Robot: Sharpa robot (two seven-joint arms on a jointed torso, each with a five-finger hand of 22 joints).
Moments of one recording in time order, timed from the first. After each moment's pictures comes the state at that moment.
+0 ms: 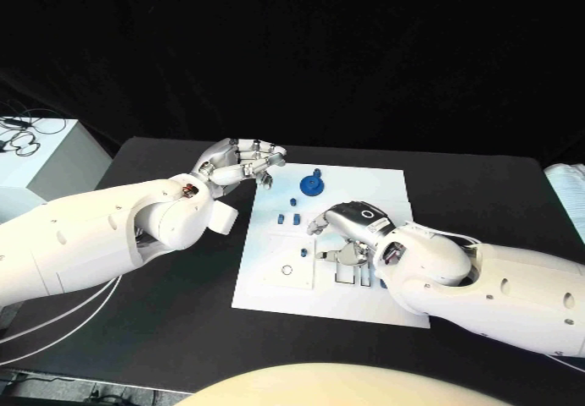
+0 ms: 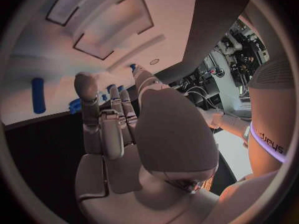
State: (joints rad) left arm 1.16 -0.89 -0.03 1.55 -0.15 -0.19 0.39; left_hand 1.43 -0.21 0.40 0.23 0.23 0.82 0.20 0.33 0.36 0.94 0.13 0.49 0.25 1.04 0.06 1.26 0.54 0.17 0.91 0.16 1.01 0.76; right arm 1.12 -0.75 -0.16 1.74 -1.73 -0.39 -0.29; right_hand 1.50 -0.22 0.19 0.28 0.14 0.97 0.14 0.10 0.27 0.97 0.11 0.17 0.07 1.47 0.03 1.47 1.31 0.16 1.27 0.13 0.88 0.77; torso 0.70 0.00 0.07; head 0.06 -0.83
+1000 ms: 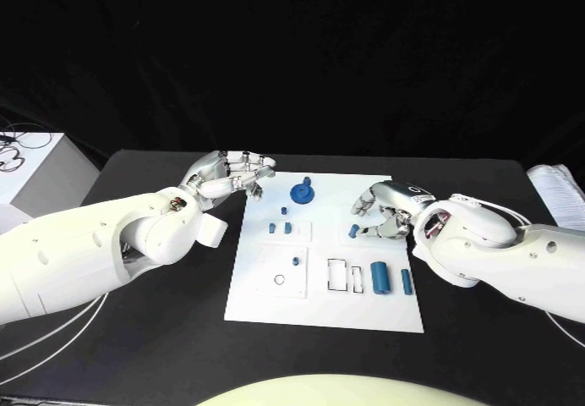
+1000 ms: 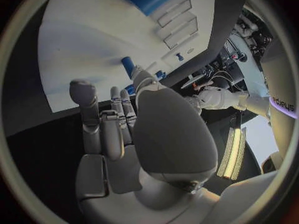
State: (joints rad) left arm 1.16 -0.90 -0.03 1.56 -0.15 -0.17 0.39; left_hand 1.46 -0.21 0.40 0.23 0.24 0.82 0.20 0.33 0.36 0.93 0.13 0.49 0.25 1.03 0.06 1.26 0.53 0.17 0.91 0.16 1.01 0.75; right arm 1.21 -0.91 -0.14 1.68 -1.50 -0.35 -0.29; right_hand 1.53 -0.22 0.16 0.29 0.16 0.99 0.14 0.12 0.27 0.99 0.10 0.21 0.07 1.47 0.02 1.49 1.31 0.15 1.31 0.12 0.96 0.88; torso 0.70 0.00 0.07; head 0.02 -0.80
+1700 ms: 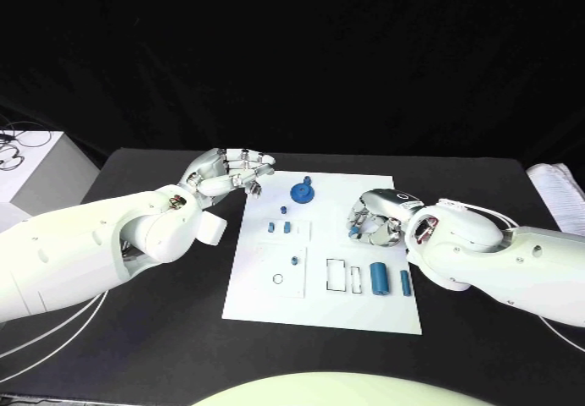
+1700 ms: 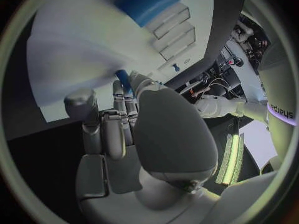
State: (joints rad) left arm 1.16 -0.90 -0.03 1.56 -0.16 -0.18 0.40; left_hand 1.47 -0.20 0.40 0.23 0.24 0.82 0.20 0.33 0.36 0.93 0.13 0.49 0.25 1.04 0.06 1.26 0.55 0.17 0.92 0.16 1.02 0.77; right arm 1.19 -0.88 -0.14 1.67 -1.53 -0.30 -0.29; right_hand 1.53 -0.20 0.34 0.28 0.12 1.09 0.13 0.15 0.28 1.18 0.07 0.18 0.06 1.47 0.00 1.48 1.31 0.13 1.35 0.10 1.04 1.00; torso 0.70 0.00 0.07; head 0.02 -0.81
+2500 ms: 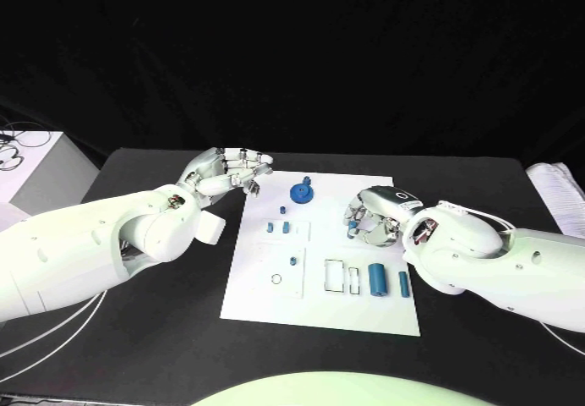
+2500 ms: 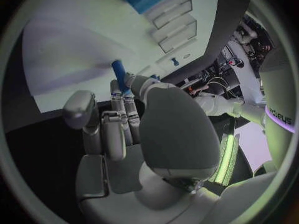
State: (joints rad) left arm 1.16 -0.90 -0.03 1.55 -0.16 -0.18 0.40; left_hand 1.47 -0.20 0.40 0.23 0.24 0.82 0.20 0.33 0.36 0.93 0.13 0.49 0.25 1.04 0.06 1.26 0.55 0.17 0.92 0.16 1.02 0.77; right arm 1.19 -0.89 -0.14 1.71 -1.58 -0.39 -0.31; right_hand 1.45 -0.19 0.60 0.12 0.08 1.12 0.12 0.22 0.33 1.25 0.10 0.10 0.07 1.47 -0.02 1.50 1.31 0.12 1.36 0.08 1.10 1.07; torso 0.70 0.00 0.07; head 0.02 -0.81
